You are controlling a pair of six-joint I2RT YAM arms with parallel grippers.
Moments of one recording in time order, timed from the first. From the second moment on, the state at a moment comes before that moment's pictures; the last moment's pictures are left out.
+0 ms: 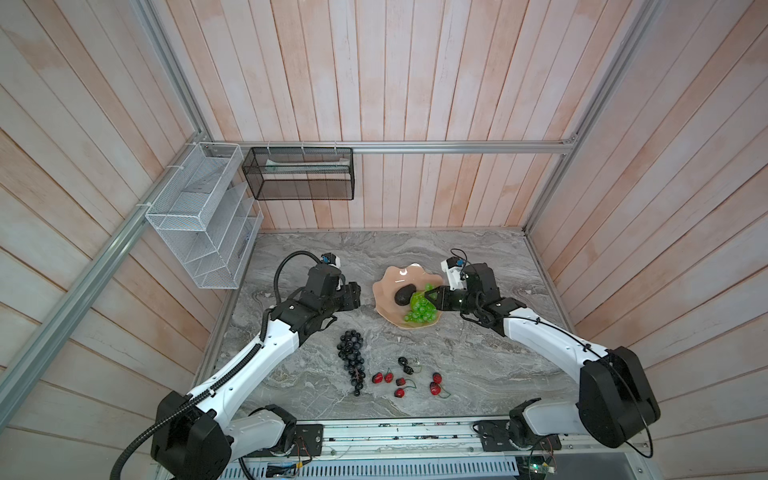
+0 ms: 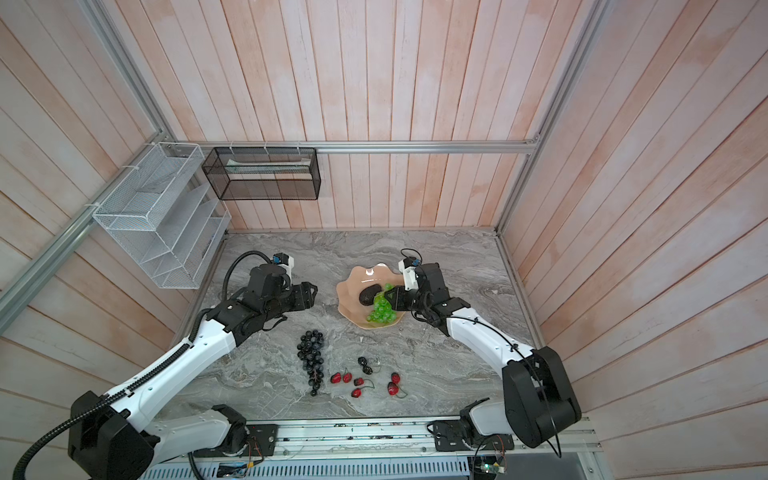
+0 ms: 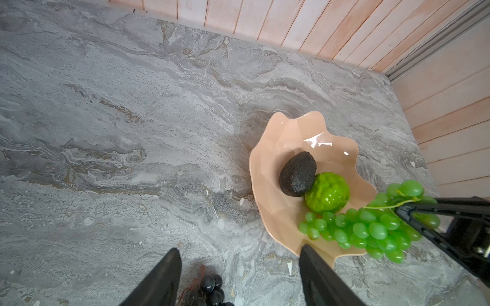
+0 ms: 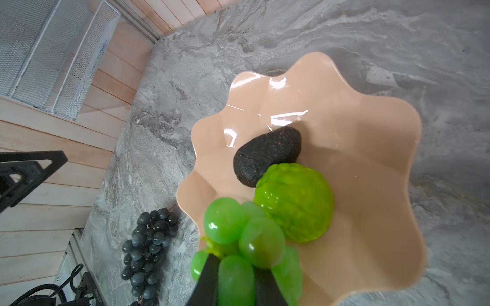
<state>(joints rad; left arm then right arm) -0.49 1.21 0.97 -0.44 -0.06 -0.48 0.44 1.38 0.82 -0.09 -0.39 0.48</state>
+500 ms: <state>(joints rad) -0.49 1.23 0.98 -0.45 -0.06 -0.48 0.32 1.45 0.78 0.02 -0.46 0.43</state>
